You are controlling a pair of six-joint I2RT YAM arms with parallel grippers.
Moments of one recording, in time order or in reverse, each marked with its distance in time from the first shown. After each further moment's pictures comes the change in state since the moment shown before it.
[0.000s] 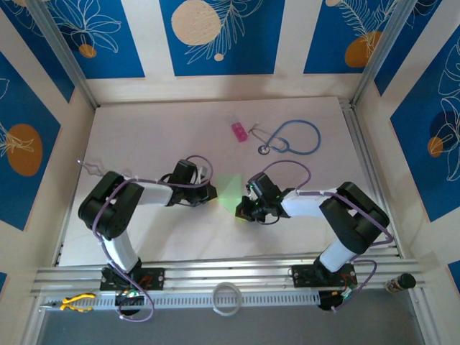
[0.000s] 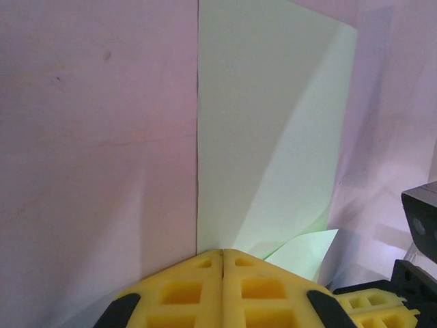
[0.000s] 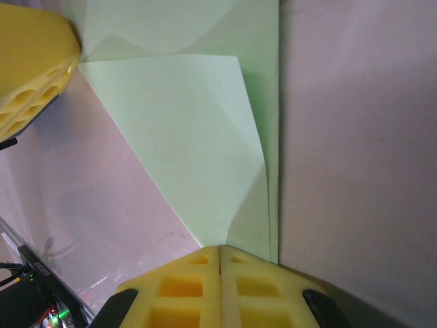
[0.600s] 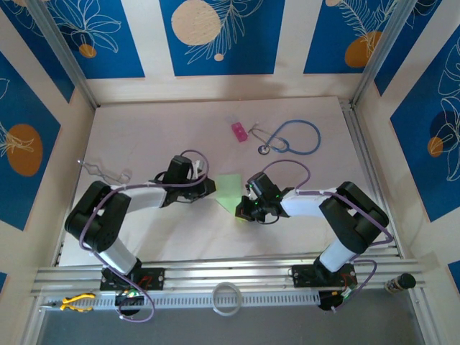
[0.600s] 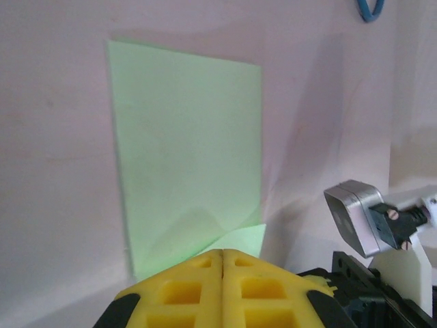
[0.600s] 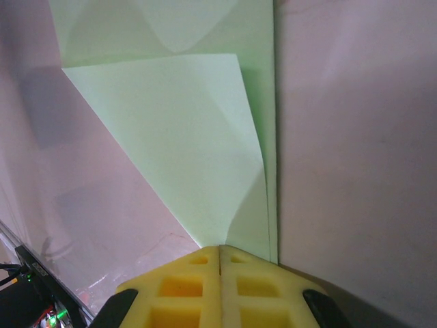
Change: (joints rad) left arm -0.019 -0.133 -0.019 0.010 -0.004 -0.021; right arm 0.004 0.003 0.013 -0.017 0.004 -0.001
